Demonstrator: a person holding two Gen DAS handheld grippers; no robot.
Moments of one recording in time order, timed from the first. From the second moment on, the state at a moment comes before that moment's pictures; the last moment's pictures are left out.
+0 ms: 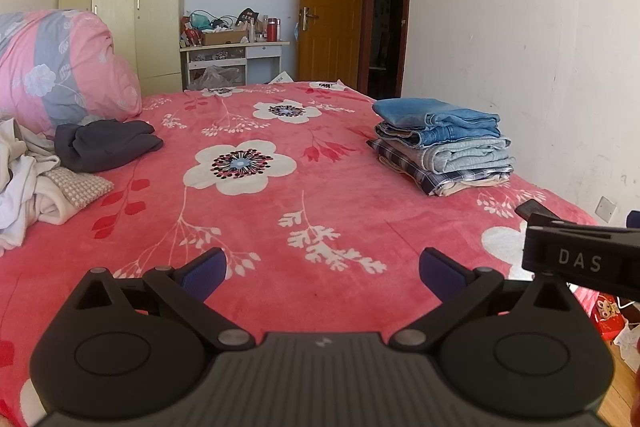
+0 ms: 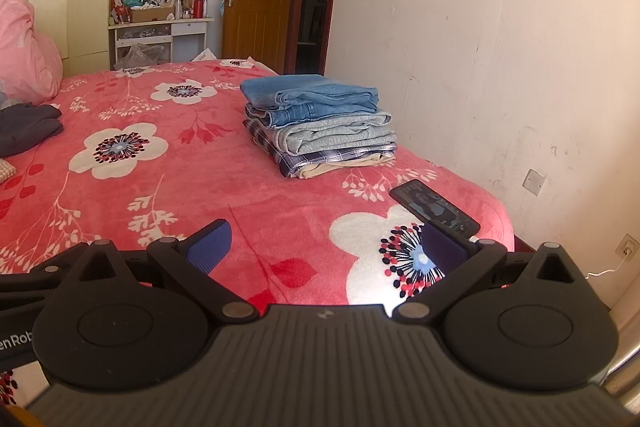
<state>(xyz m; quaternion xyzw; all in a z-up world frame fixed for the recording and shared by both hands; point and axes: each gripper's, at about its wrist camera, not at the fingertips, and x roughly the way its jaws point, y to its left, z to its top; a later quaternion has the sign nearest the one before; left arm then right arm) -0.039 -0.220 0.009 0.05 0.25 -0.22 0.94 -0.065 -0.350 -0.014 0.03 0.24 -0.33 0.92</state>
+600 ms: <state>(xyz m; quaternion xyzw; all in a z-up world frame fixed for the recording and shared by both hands) -0.039 -0.219 0.010 0.05 0.25 -0.22 0.94 -0.065 -0.349 -0.011 0.03 0.23 -0.32 0.92</state>
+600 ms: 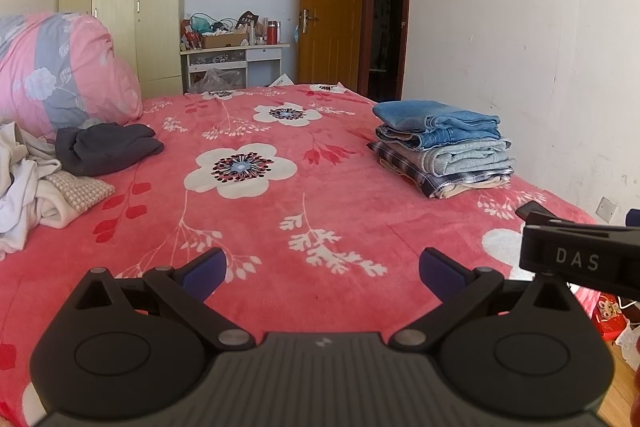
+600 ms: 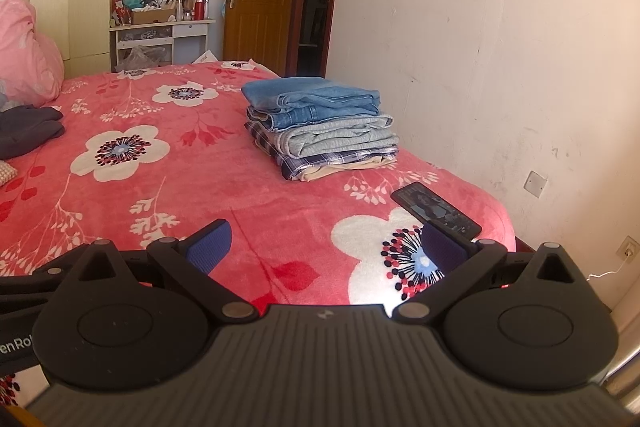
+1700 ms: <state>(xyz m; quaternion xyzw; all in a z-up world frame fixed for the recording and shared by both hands) -0.039 -0.216 0.010 0.05 0.25 -0.21 0.94 -0.064 -0.345 -0.010 0.03 0.24 -0.32 0.92</state>
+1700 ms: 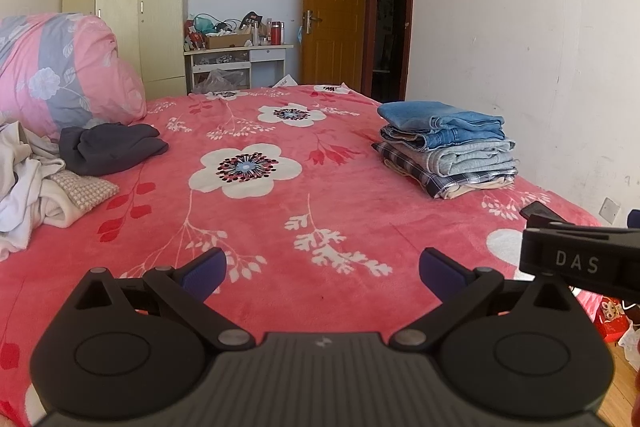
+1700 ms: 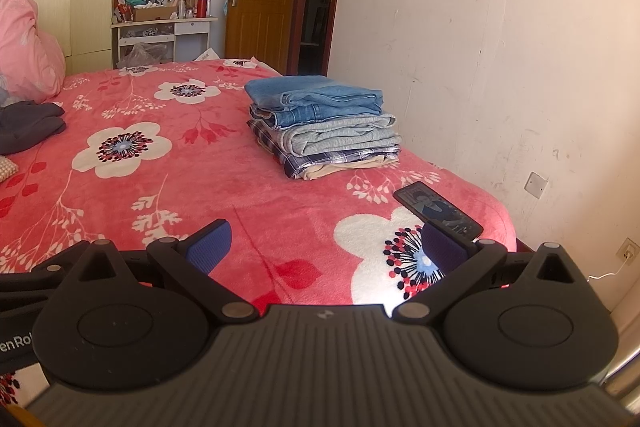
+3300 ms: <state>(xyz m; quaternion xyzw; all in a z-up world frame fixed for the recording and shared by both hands) -0.038 -0.217 0.010 0.06 0.25 -0.21 0.94 -0.063 -0.343 -0.010 0.03 0.23 -0.32 0.92</state>
